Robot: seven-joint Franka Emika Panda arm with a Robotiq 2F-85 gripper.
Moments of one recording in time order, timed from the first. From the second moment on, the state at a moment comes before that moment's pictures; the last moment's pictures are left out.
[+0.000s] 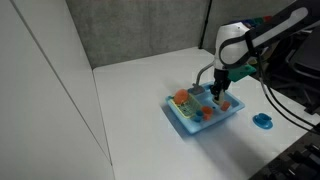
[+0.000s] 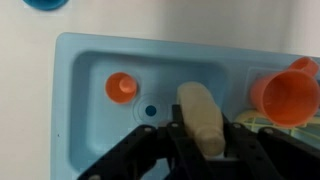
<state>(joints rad) 0.06 0.57 0.01 -1.90 -0.04 2.26 0.04</state>
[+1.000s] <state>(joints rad) 0.04 0.74 0.00 -1.77 -0.03 2.30 0.04</state>
